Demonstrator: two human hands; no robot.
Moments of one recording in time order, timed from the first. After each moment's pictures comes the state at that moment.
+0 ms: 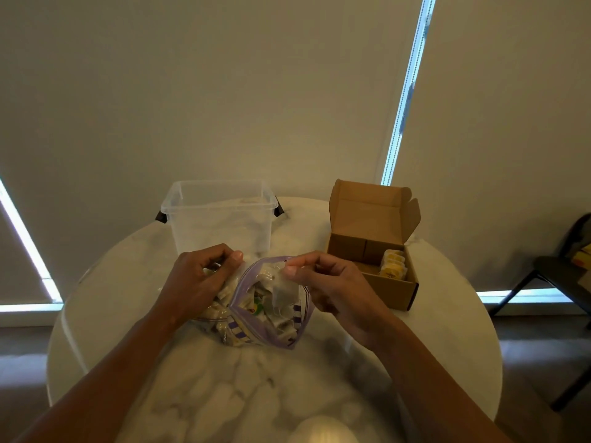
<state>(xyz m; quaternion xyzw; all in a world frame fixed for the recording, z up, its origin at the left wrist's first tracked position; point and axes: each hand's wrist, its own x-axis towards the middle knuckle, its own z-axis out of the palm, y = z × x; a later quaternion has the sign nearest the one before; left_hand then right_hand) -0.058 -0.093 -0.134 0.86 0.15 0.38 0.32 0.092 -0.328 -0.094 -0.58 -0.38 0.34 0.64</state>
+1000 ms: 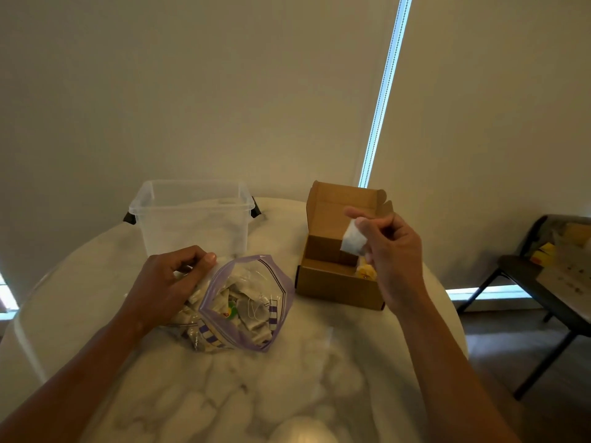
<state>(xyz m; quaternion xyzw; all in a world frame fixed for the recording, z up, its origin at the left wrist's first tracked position) -0.057 -0.095 -0.133 0.86 0.16 0.38 0.32 0.162 -0.373 -0.070 -0.61 -0.31 0.00 0.73</state>
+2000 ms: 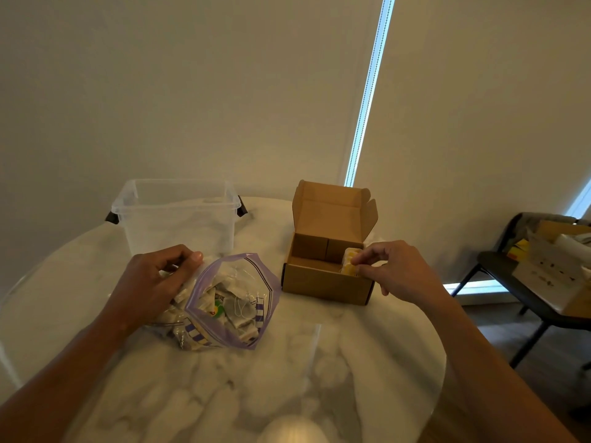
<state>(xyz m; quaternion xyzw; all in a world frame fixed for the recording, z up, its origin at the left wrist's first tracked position) -0.058 -0.093 -0.132 0.86 0.14 0.38 0.30 0.214 -0.422 -0.082 -0.87 -0.35 -0.01 0.34</state>
